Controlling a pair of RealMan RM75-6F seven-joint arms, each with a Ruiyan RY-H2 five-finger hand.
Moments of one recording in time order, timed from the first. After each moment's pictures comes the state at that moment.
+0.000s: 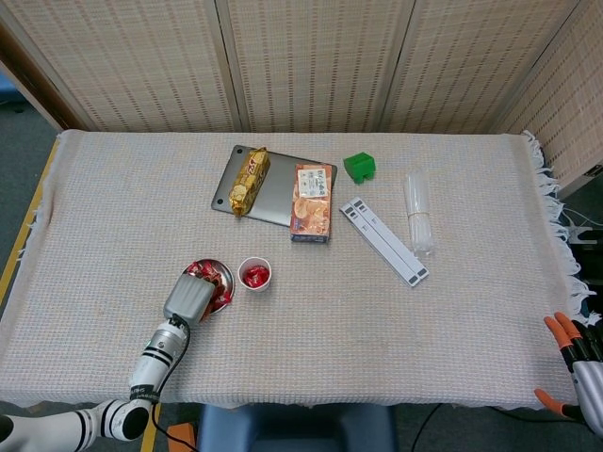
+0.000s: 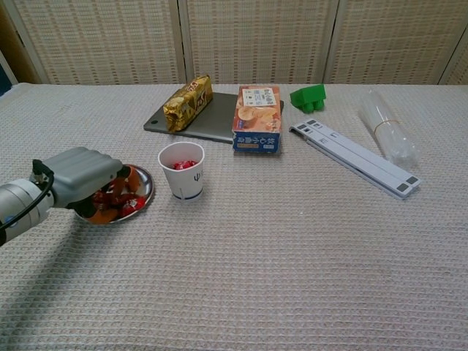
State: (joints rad) left arm -0.62 -1.68 -0.10 -1.35 1.10 1.04 0.70; right arm -0.12 -0.95 -0.08 -1.73 -1.59 1.52 -0.01
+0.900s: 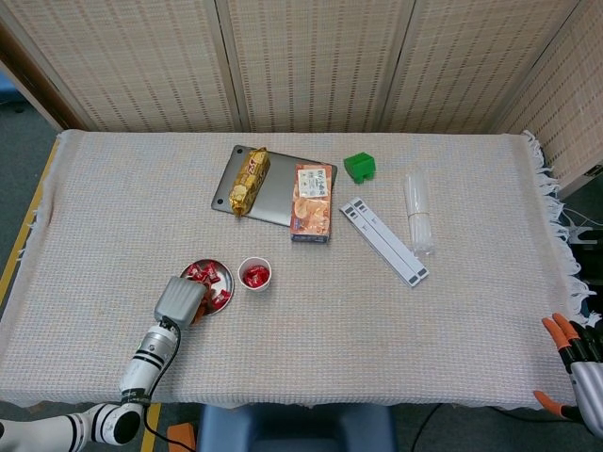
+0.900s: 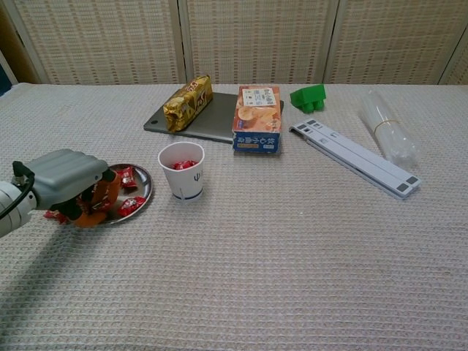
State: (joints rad) left arm -0.61 -1.65 -0.08 -1.36 1.12 1.07 0.64; right arm -0.12 -0.94 -0.09 -1.74 -1.59 1.52 -0.01
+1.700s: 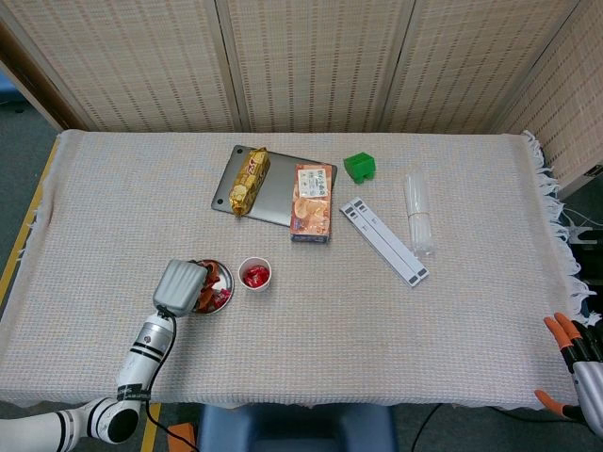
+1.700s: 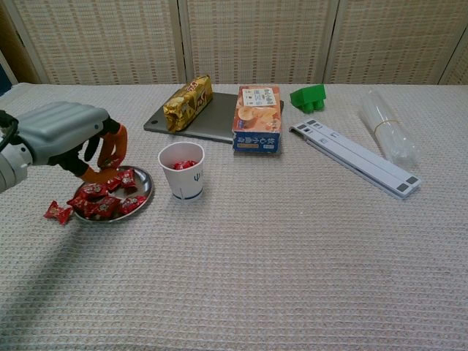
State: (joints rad) left arm -0.62 -1.56 -0.16 -1.55 1.17 1.15 0.61; right arm -0.12 -0.94 -0.09 -1.73 -1.59 1.52 0.00
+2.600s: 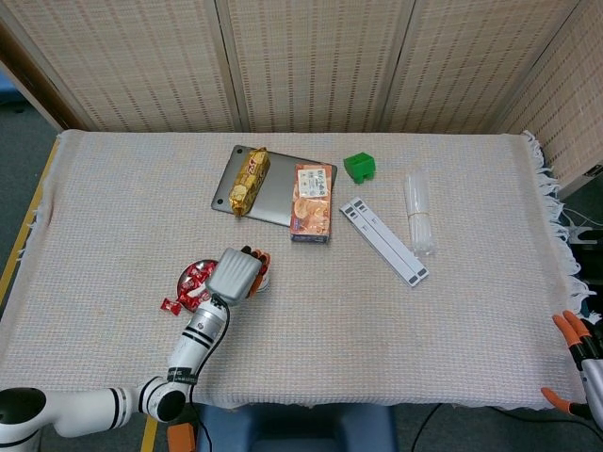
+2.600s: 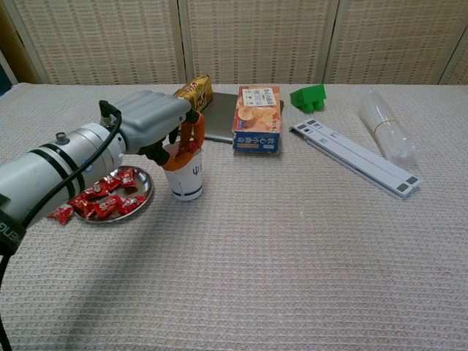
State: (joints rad) left arm -0.80 -1.75 -0.23 -1.41 1.12 1.09 0.69; right arm -0.11 -0.93 -0.08 -1.73 -1.57 1.51 0.03
